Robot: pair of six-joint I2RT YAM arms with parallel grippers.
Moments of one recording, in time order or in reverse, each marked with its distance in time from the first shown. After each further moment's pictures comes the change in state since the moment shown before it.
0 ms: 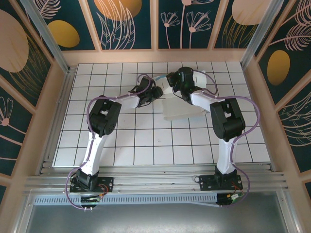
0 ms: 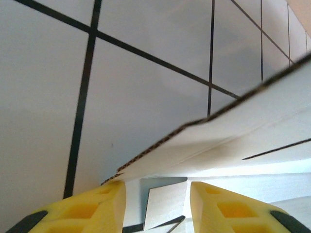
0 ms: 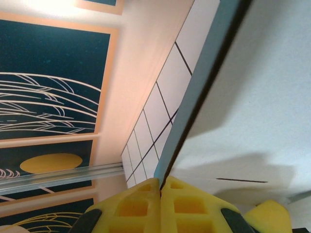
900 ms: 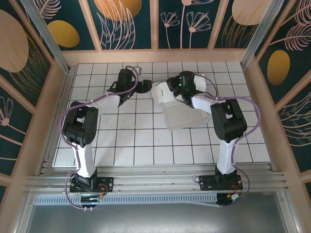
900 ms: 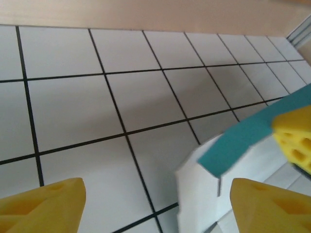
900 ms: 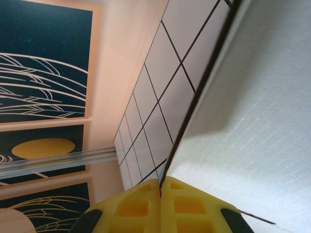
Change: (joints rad) left arm 0.150 -0.342 -0.245 0.085 0.101 0.631; right arm -0.005 -0.032 -0.093 0.035 -0.065 -0.008
